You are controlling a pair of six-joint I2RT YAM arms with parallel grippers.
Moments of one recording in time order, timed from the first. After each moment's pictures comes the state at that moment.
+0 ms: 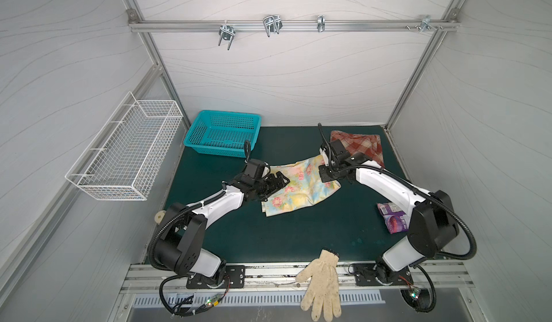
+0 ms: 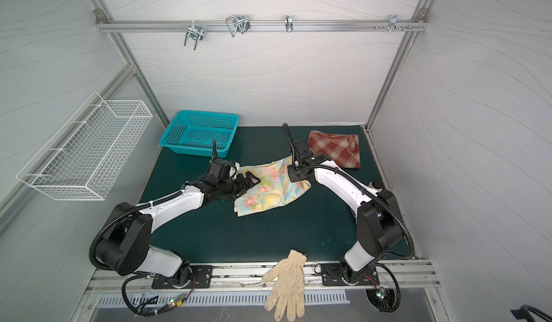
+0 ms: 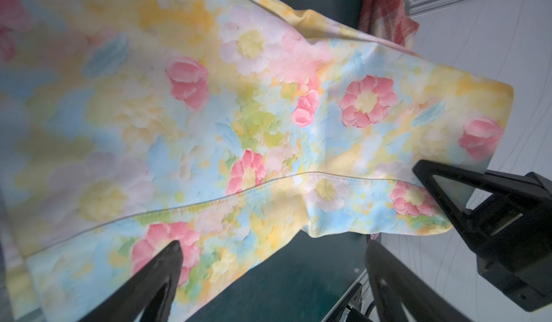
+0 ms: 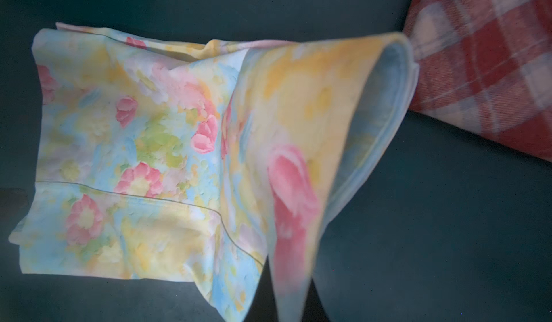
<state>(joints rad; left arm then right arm) -0.47 1.47 0.80 -0.12 0.40 -0.87 0.58 1.58 1.28 -0.75 0.11 0.20</state>
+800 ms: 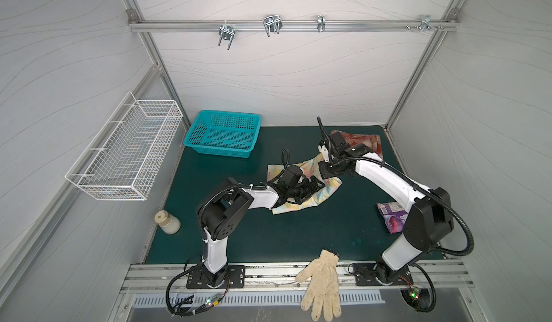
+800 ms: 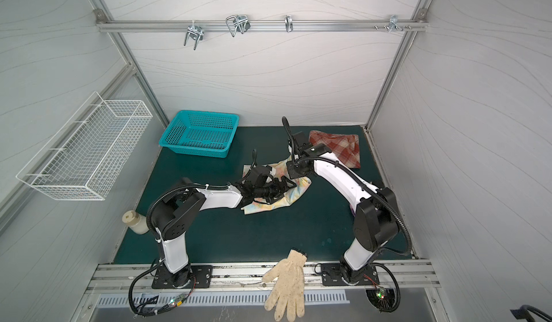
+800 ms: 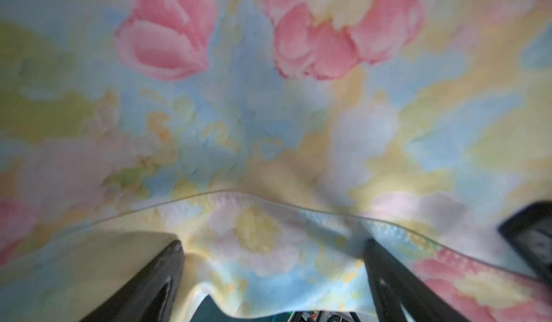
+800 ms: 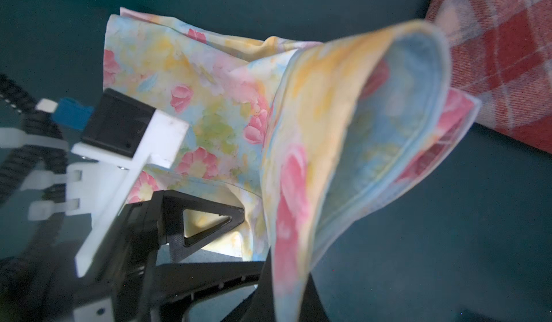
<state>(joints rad) -0.76 1.88 0.95 0.34 0.40 -1.17 0.56 1.63 1.41 -0.90 0.00 0.20</state>
